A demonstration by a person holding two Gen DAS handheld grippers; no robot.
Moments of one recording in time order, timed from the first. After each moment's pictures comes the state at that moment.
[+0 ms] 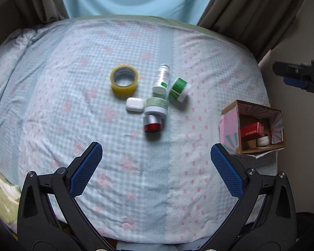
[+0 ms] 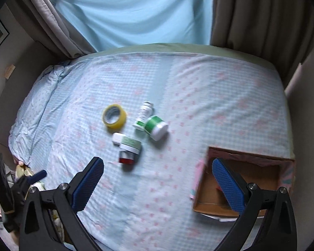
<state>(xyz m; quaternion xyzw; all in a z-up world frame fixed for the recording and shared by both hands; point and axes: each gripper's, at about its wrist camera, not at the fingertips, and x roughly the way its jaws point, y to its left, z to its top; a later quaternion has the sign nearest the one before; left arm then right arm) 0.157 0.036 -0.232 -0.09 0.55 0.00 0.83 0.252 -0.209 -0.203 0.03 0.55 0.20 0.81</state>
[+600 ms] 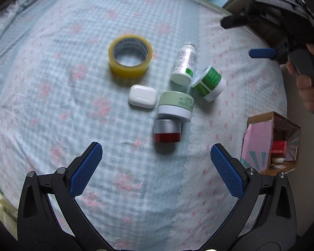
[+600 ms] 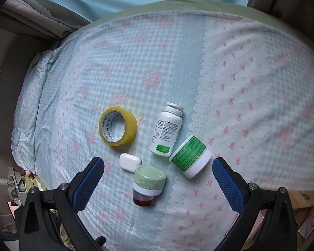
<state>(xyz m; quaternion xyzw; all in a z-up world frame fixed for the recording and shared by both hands) 0.239 0.070 -0.368 -0.15 0.60 0.02 0.78 0.421 -0.096 -0.359 0.04 0.66 0.23 0.71</state>
